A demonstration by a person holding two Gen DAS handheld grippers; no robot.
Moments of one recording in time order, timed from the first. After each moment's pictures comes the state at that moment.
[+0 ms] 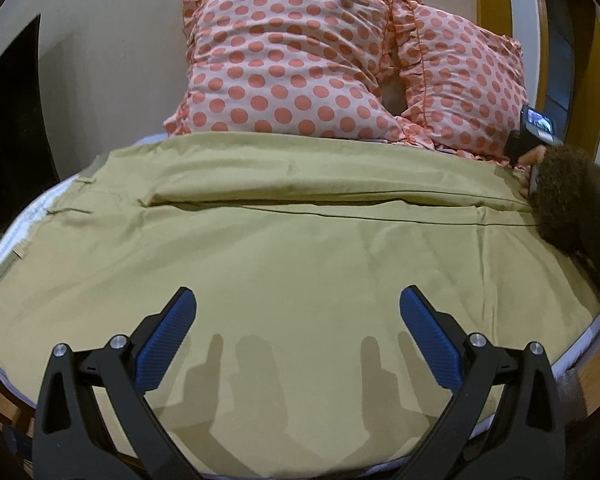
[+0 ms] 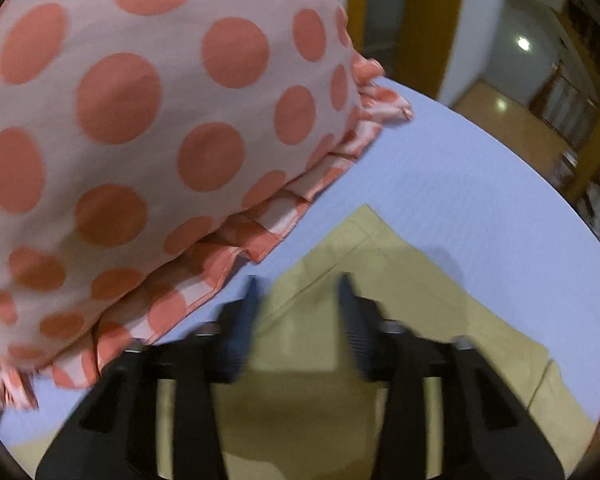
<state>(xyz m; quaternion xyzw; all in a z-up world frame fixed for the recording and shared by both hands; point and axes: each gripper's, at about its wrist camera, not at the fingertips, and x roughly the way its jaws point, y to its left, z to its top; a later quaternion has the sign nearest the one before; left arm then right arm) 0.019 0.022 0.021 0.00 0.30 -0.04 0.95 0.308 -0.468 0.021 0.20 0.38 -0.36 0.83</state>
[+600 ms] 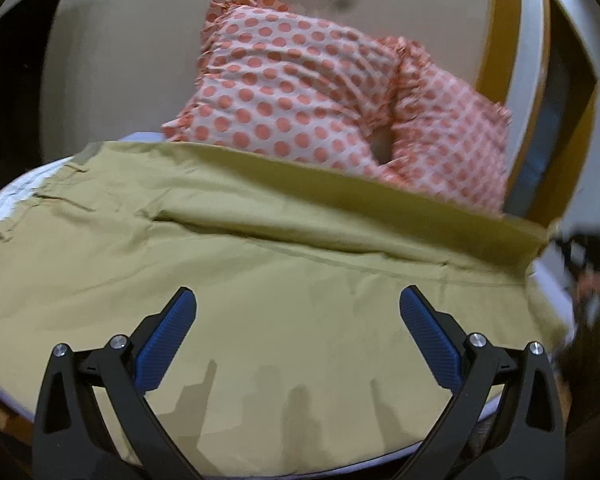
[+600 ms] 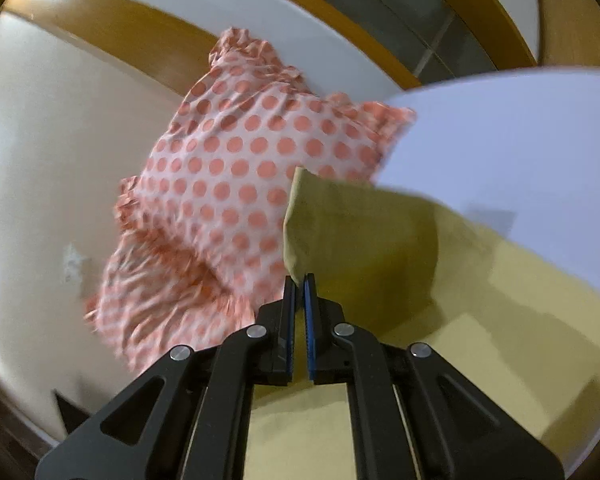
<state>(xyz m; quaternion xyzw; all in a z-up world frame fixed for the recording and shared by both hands) 0.011 0.074 0.054 -0.11 0.26 -0.12 0.95 0.006 -0.471 0.046 0.48 0.14 -0.06 0.86</state>
